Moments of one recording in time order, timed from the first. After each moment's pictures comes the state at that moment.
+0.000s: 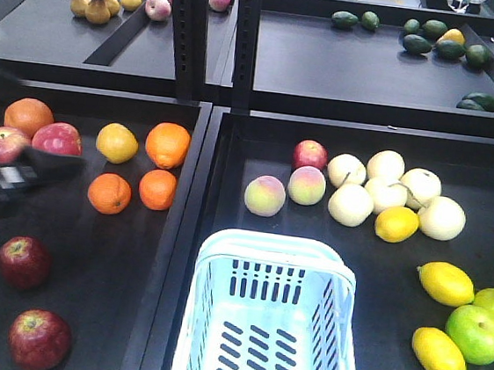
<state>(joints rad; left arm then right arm) -0.27 1.11 -1.10 -0.37 0.74 0.83 -0.03 -0.01 0.03 -0.02 0.09 -0.03</state>
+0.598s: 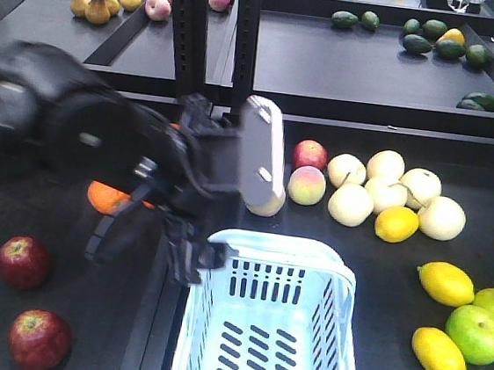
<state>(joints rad) -0.76 1.59 -1.37 -0.01 0.78 0.86 -0.03 -0.01 0.03 -0.02 0.09 -0.03</state>
